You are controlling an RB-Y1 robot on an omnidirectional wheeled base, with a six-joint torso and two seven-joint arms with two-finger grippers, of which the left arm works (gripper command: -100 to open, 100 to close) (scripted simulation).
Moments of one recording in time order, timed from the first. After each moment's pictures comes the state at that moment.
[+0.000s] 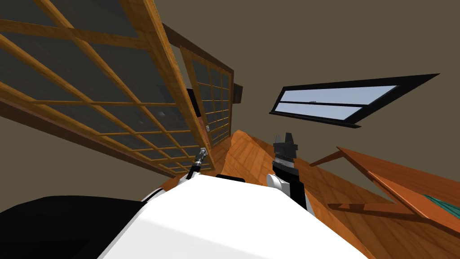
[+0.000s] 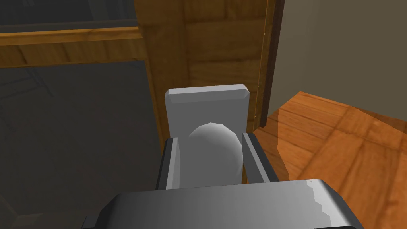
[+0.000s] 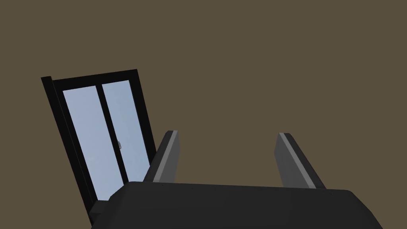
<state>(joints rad) 0.02 0.38 -0.26 -0.68 0.58 -0.91 1.59</state>
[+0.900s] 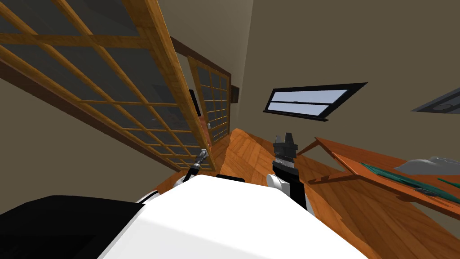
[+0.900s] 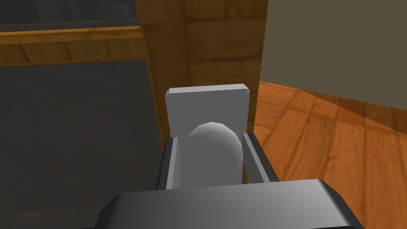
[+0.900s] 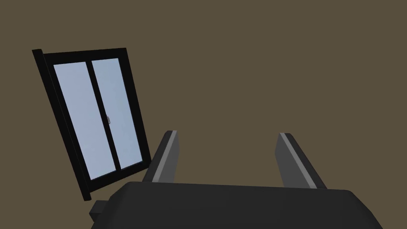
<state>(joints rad) 0.07 0.44 -0.36 -0.70 0.53 -0.97 1.68</state>
